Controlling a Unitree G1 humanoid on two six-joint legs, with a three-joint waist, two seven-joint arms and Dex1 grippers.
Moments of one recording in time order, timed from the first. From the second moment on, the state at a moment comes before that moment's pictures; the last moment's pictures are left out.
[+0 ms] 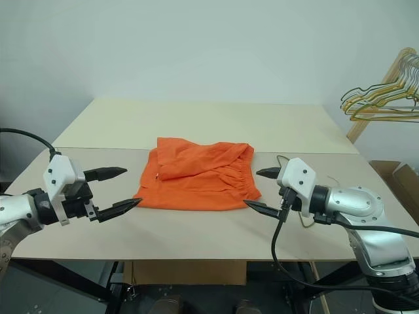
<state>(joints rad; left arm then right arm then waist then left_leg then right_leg) 0.01 0.87 0.36 -0.57 -0.59 0.59 -0.88 -0.17 -0.81 -0.09 -0.43 0.41 0.40 0.95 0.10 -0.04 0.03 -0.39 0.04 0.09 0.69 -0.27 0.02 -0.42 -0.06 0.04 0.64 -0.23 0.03</state>
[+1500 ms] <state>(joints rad) 0.02 0.83 0.30 -0.62 -0.60 0.54 -0.85 -0.54 -0.71 0.53 0.25 -0.64 -0.22 0.63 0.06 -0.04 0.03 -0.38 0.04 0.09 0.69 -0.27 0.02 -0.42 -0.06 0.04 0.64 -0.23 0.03</state>
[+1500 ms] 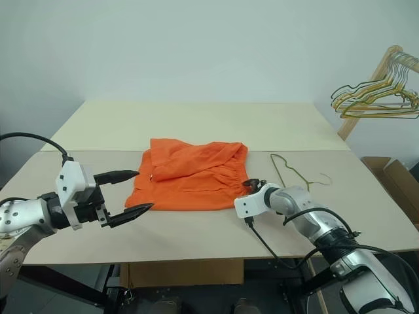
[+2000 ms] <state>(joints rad) 0.06 0.89 0.22 -0.59 -0.44 0.46 -0.87 -0.54 -0.73 0.53 0.26 -0.66 -0.33 0.63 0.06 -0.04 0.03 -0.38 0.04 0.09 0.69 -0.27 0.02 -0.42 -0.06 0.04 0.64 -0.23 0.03</state>
